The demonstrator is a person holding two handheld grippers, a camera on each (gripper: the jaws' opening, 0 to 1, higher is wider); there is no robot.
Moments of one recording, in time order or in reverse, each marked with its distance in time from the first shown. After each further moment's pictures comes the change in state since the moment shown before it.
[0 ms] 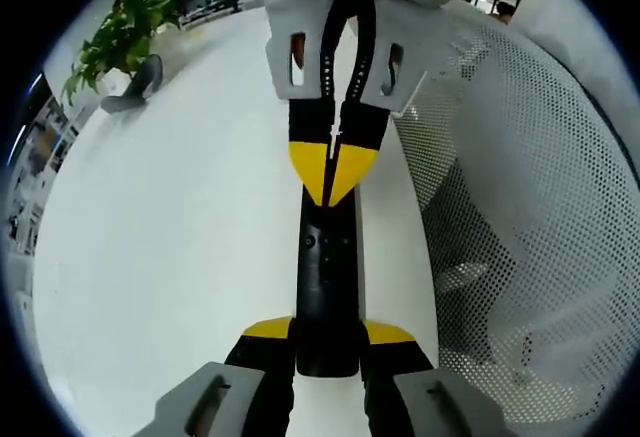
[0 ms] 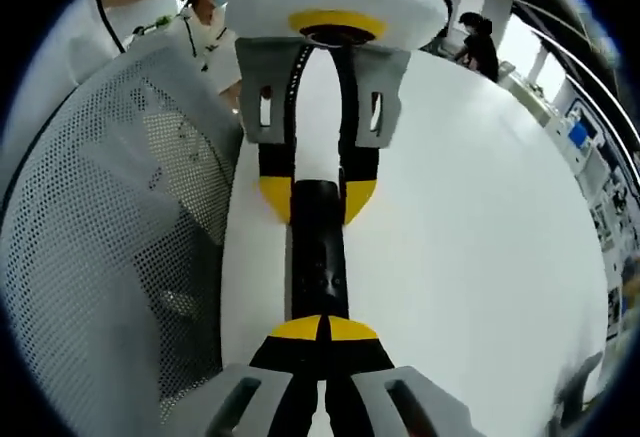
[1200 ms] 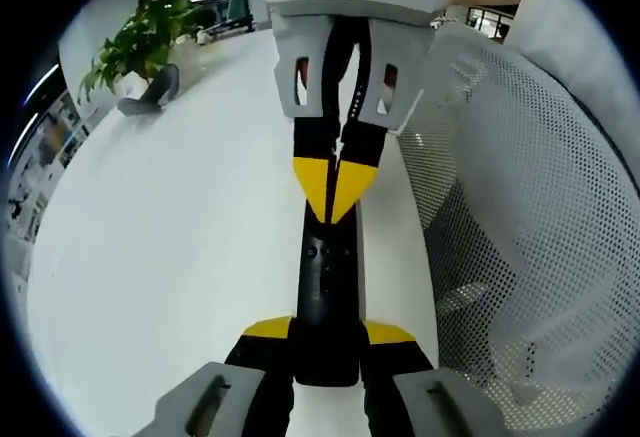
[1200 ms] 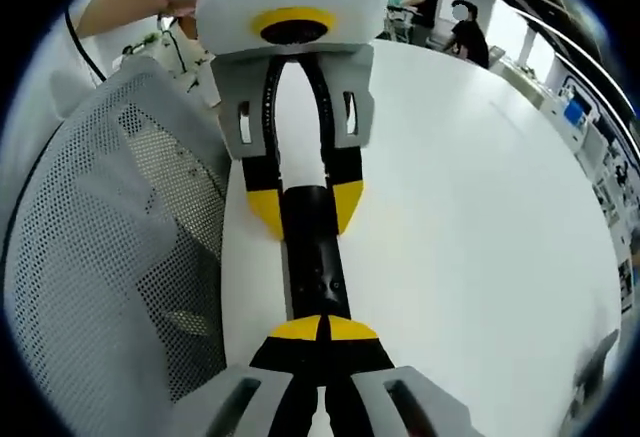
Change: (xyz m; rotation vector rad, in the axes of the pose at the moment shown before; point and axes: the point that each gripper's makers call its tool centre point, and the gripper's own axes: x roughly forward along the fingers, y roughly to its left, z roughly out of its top) left arm 0.002 0.002 0.000 -0.047 -0.117 0.014; right arm 0.001 -0.002 0.006 0.141 -0.132 -0.013
